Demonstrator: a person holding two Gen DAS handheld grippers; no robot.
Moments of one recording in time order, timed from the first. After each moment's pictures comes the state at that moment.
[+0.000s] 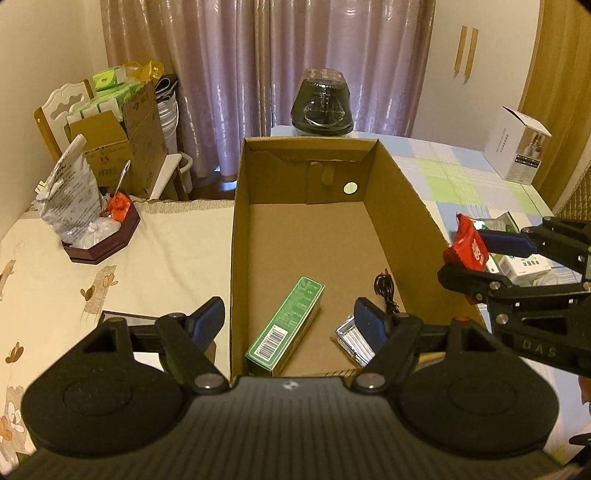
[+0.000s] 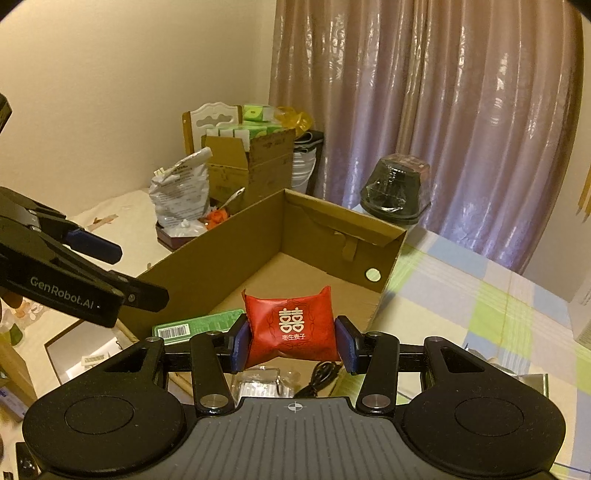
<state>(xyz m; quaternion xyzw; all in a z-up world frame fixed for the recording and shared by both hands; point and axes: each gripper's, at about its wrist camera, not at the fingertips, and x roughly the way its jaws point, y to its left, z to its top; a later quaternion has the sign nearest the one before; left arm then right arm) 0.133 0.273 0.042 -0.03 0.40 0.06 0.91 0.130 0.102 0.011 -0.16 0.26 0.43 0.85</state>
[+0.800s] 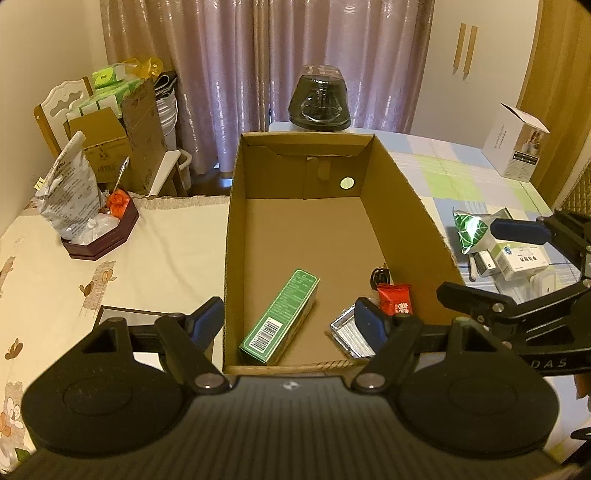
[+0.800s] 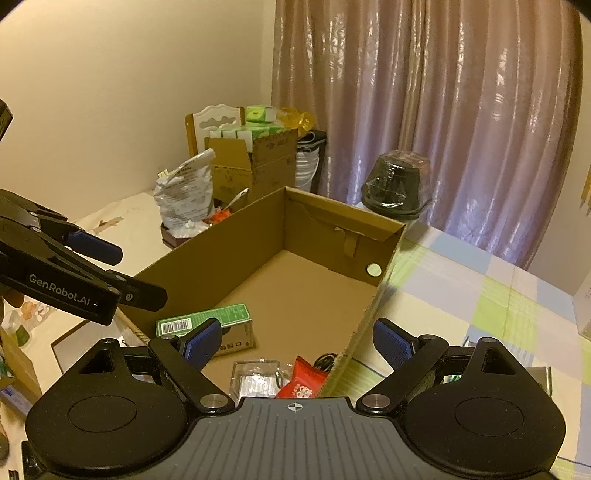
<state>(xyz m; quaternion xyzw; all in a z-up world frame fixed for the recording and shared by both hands) 0.129 0.266 0.042 -0.03 0.40 0.06 0.91 0.132 0.085 0.010 -0.15 0.26 0.44 0.85</state>
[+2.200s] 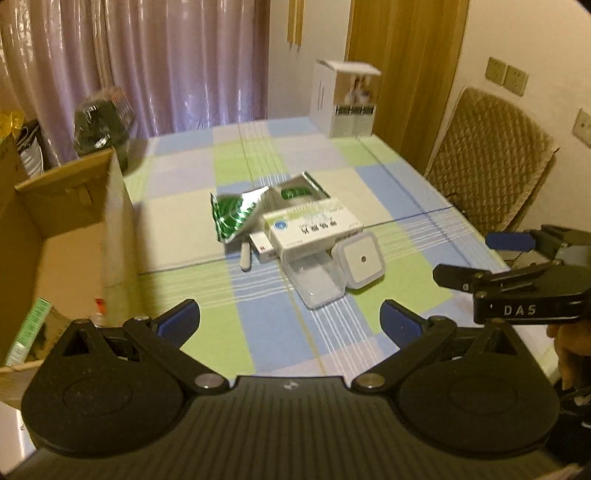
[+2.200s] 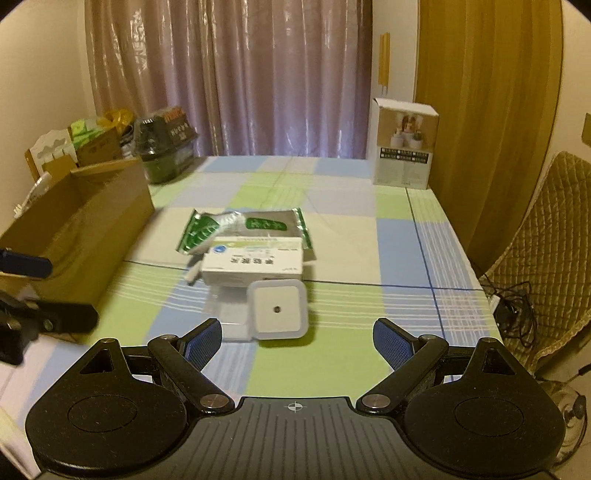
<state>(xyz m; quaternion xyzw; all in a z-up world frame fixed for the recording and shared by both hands) 0.149 -0.007 0.009 0.03 0.40 -0.12 0.91 0.163 -0.214 -0.011 -0.06 0.35 0.21 0.91</state>
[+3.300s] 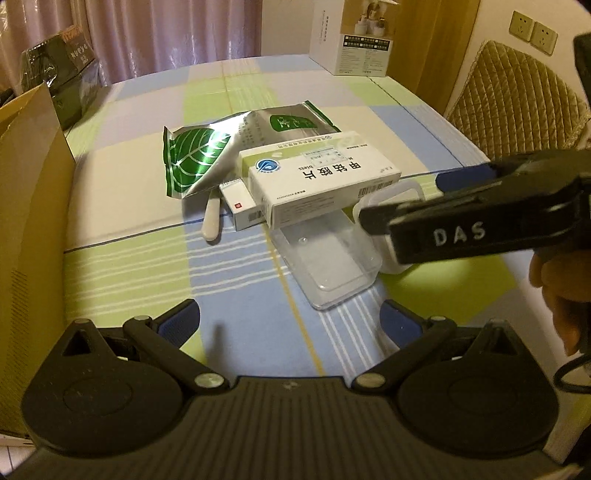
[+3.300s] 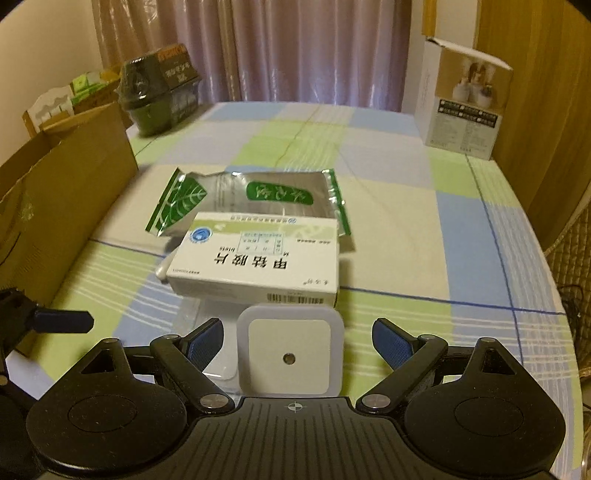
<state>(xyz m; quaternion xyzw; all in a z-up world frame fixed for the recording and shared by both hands) 0.230 -0.025 -0.096 0.03 0.45 -0.12 0.88 0.271 -0.158 -0.082 -0.09 0.41 0.24 0.87</state>
